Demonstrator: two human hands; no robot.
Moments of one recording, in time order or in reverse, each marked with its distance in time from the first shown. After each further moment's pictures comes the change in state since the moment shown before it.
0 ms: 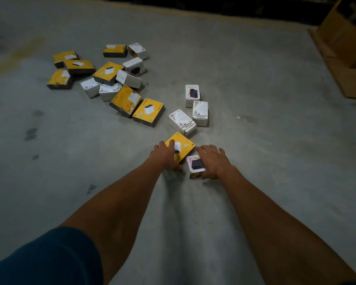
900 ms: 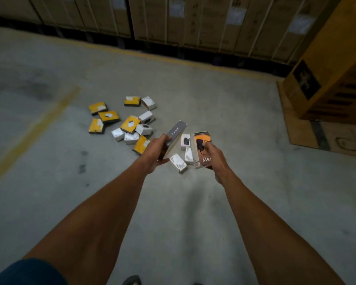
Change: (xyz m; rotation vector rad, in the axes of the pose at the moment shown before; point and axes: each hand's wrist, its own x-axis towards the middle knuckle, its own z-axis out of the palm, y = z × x) left_hand -0.277 0.103 -0.468 -1.466 -0.029 -0.278; right_hand -0.180 -0.030 -0.475 1.555 0.157 0.455
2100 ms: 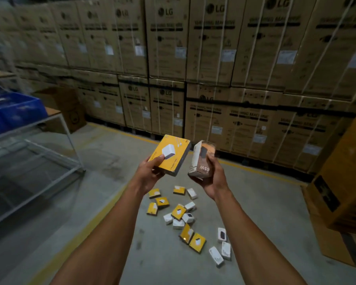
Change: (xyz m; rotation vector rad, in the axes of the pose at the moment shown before) left_hand -0.384 0.425 -0.274 -0.443 -0.027 0.517; right_hand -0.322 -0.525 0.214 0.626 -0.417 -0.185
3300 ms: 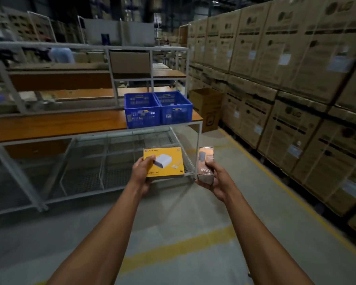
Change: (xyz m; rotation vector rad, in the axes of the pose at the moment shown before) left_hand 0.200 0.294 -0.528 -0.072 0.909 0.403; right_hand 0.463 0.297 0.552 -0.405 -0.707 0.486
